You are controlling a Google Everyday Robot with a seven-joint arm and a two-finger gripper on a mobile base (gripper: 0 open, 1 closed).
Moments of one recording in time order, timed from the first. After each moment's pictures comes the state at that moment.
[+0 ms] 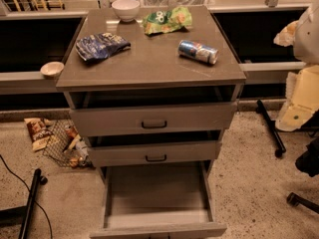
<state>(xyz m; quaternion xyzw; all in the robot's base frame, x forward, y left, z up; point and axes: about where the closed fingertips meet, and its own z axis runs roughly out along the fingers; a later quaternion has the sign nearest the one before) 0.438 -0.216 0.979 -0.60 0.78 -0.04 0.16</state>
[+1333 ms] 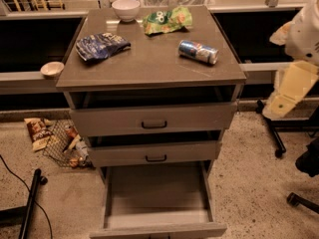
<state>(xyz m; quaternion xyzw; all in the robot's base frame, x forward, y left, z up) 0.474 -0.221 0.964 -0.58 0.79 -0.02 0.19</state>
